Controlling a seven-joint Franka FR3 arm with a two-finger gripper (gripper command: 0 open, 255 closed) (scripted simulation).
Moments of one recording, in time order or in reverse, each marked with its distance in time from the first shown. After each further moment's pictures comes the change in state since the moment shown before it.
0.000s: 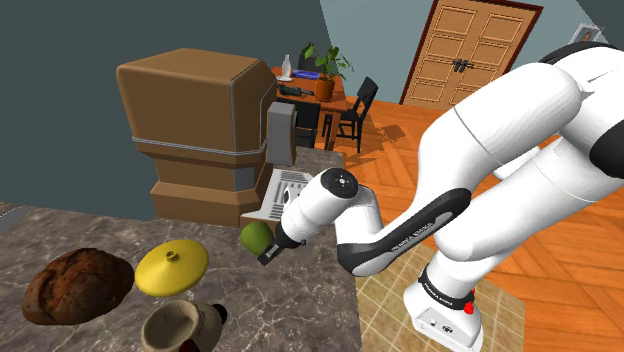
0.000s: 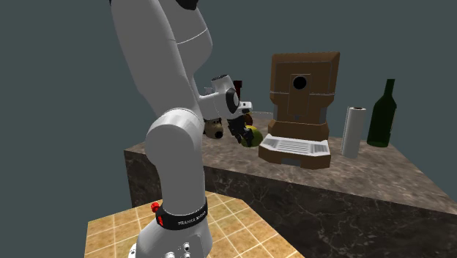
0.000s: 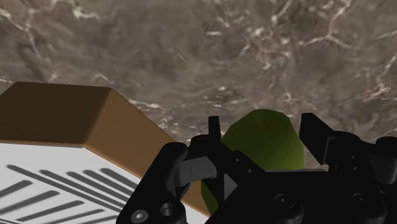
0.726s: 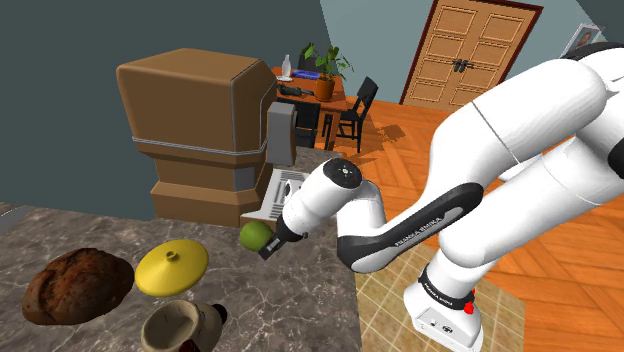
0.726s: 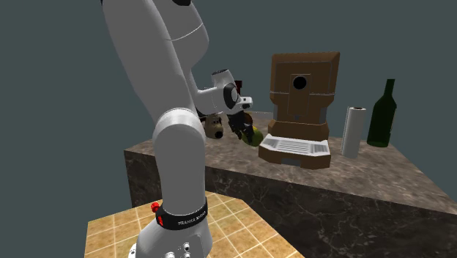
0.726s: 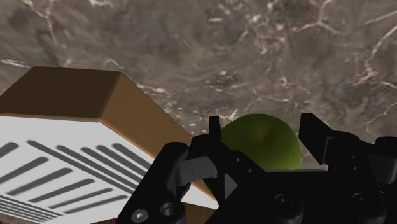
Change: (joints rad) arm 0.186 -0.039 -0.176 0.002 0.085 -0.064 -0.079
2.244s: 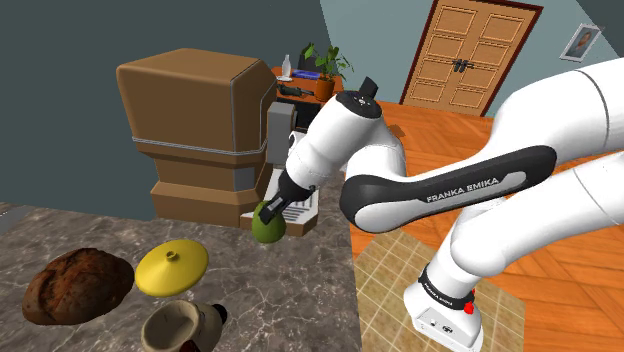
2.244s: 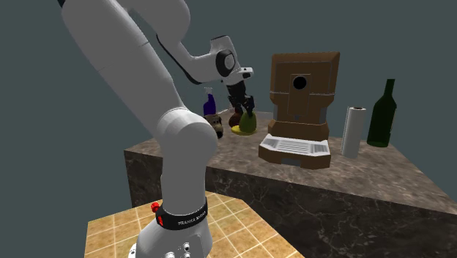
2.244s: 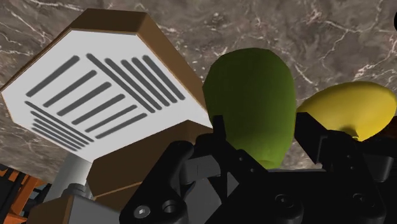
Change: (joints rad) arm 0.307 -0.237 -0.336 0.131 0.193 -0.387 -0.208
